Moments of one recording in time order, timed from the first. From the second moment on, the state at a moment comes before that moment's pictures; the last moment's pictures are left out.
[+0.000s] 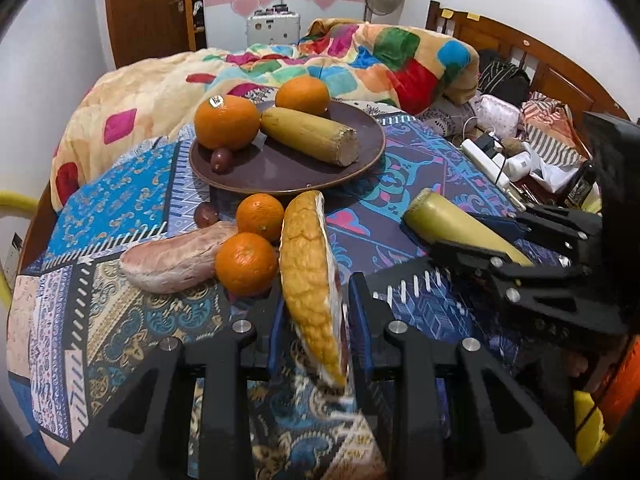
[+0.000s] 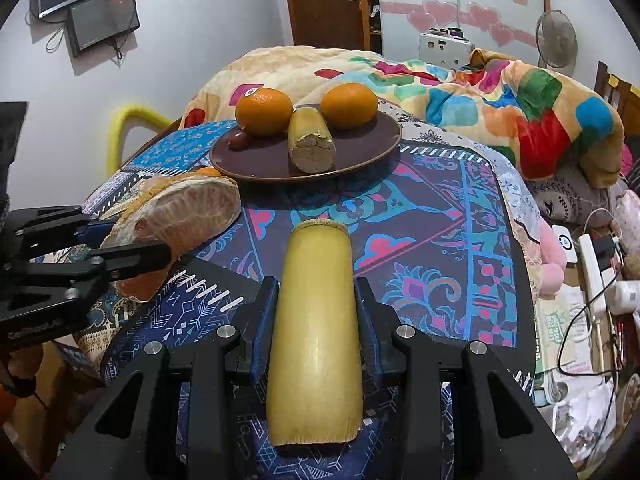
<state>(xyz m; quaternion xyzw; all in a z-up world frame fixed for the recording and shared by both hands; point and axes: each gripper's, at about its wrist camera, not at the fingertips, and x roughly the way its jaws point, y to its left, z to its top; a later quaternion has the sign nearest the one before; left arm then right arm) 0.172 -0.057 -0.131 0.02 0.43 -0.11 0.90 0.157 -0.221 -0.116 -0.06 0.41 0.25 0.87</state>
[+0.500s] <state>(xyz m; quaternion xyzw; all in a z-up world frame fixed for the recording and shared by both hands) 0.184 -0.063 -0.123 0.05 0.41 -0.10 0.91 0.161 -0.225 -0.110 -0.05 0.40 0.25 0.88</state>
